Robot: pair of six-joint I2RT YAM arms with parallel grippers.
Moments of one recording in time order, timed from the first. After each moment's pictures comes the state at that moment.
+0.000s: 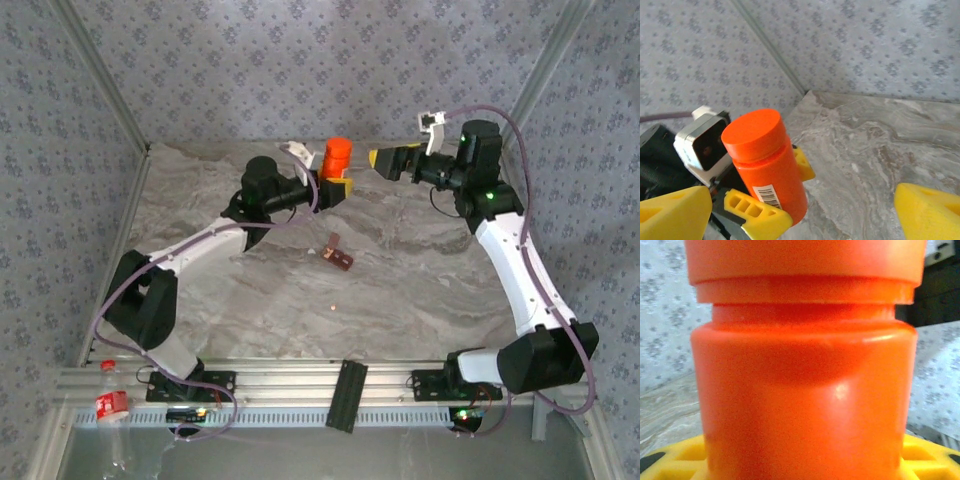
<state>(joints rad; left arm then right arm) -0.60 1.63 1.17 0.46 0.62 -0.27 0.17 1.33 1.38 -0.31 -0.76 0.35</state>
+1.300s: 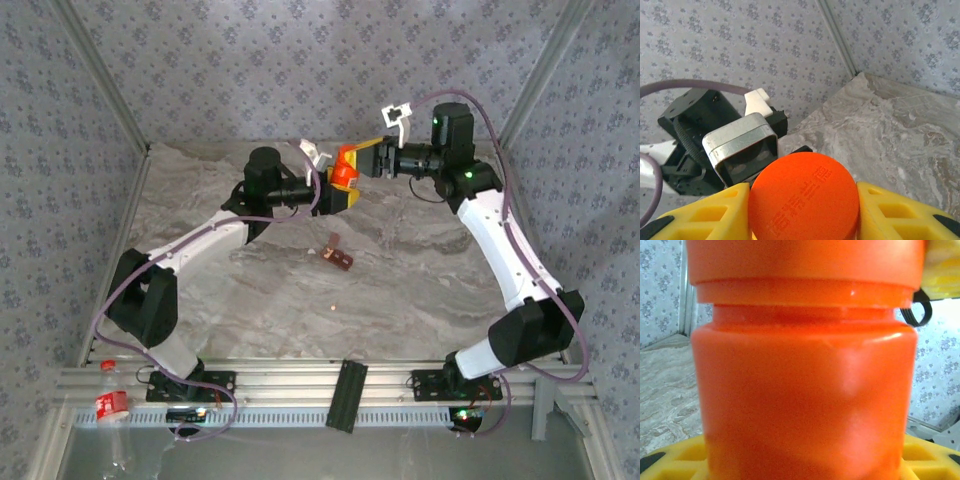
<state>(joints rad) -0.60 1.65 1.25 0.36 0.83 -0.32 0.29 1.47 1.53 -0.36 -0.88 0.24</state>
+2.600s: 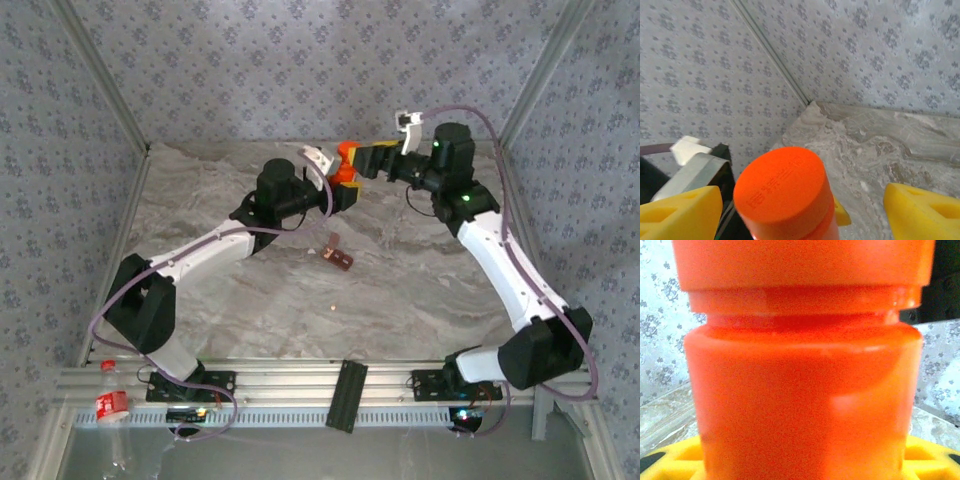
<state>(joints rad) -0.69 1.61 1.22 0.31 0.38 -0.13 0.30 1.34 1.34 -0.16 -0.60 0.41</state>
